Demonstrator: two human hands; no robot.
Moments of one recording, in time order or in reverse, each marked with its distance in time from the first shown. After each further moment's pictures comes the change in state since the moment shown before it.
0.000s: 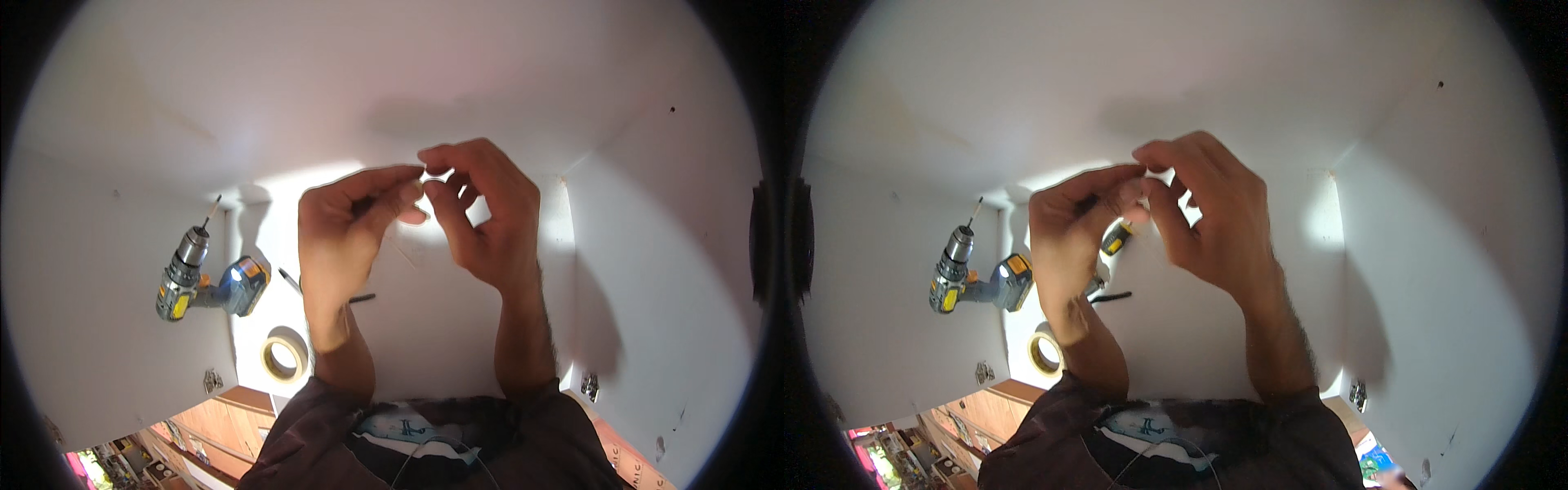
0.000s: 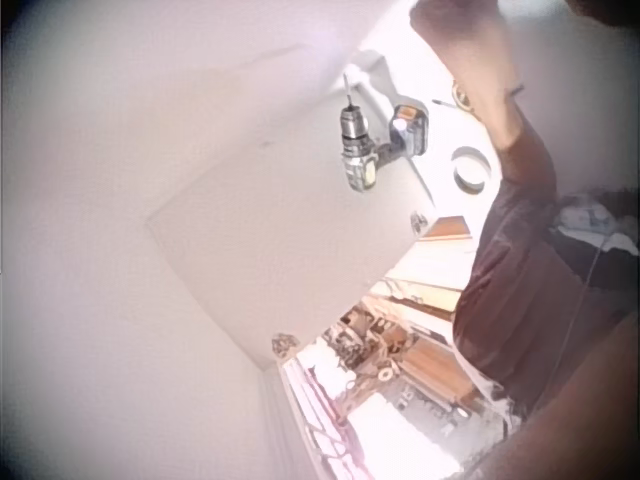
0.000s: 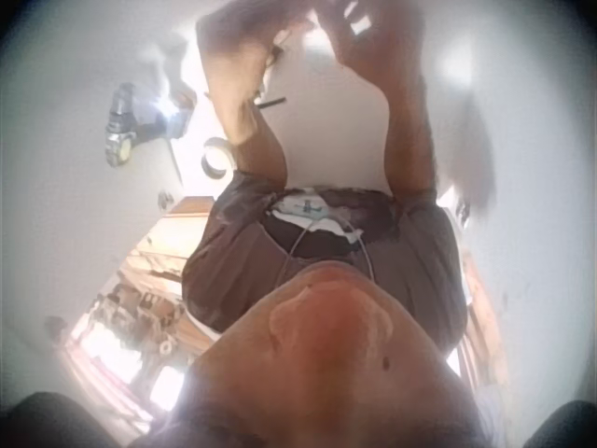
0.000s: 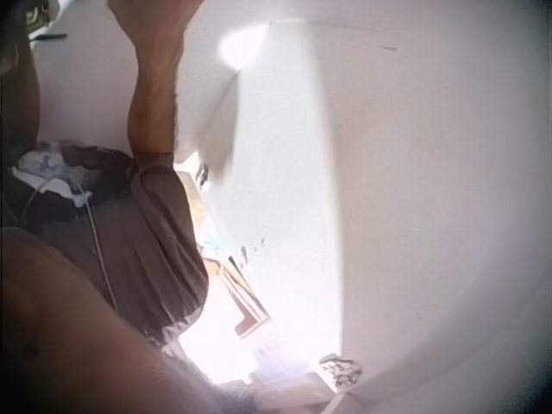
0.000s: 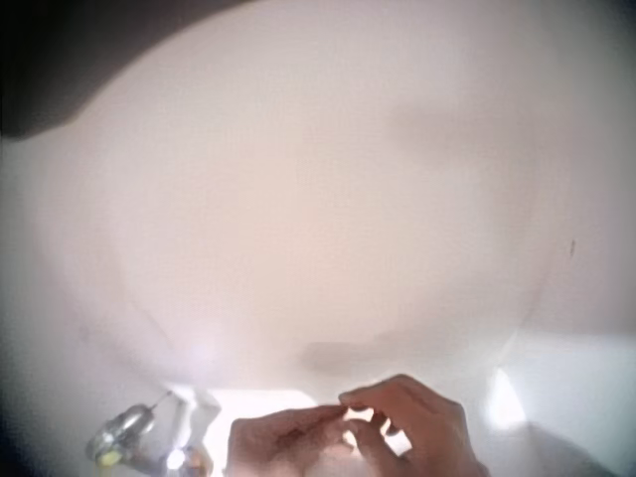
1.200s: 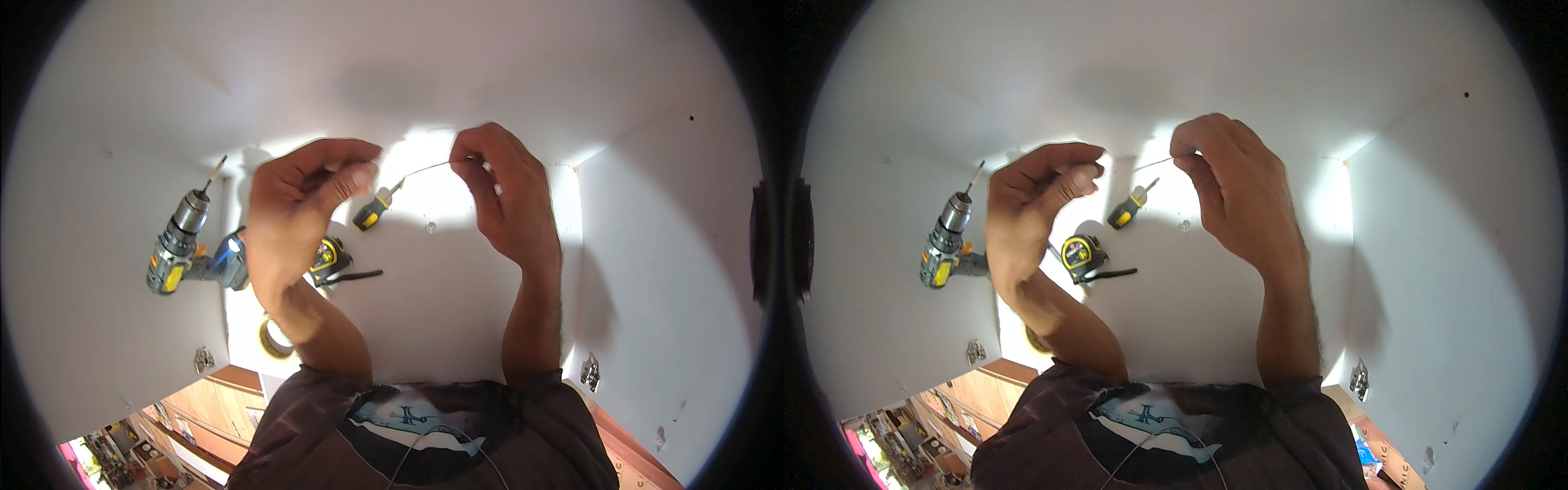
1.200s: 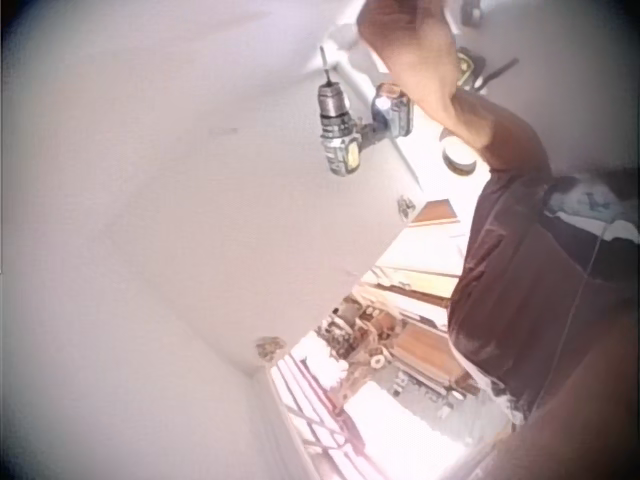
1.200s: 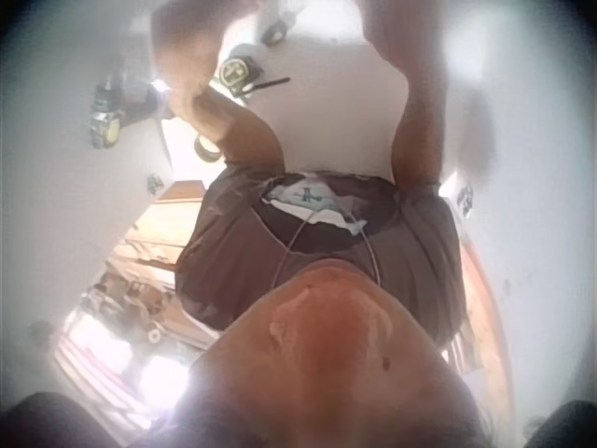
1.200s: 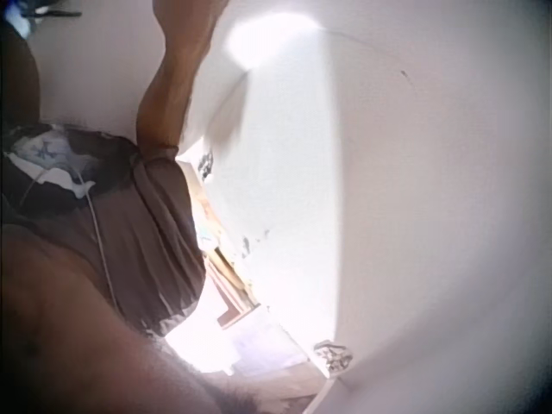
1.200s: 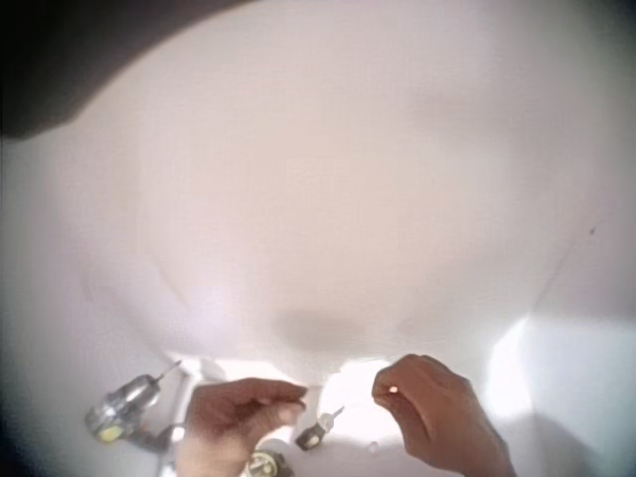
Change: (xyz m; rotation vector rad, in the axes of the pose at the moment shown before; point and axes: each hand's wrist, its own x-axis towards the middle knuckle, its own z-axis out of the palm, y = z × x) left_hand -0.006 -0.005 -0.074 0.153 -0.015 0.021; right_hand -0.010 0.003 0.004 -0.126 -0.265 0.069
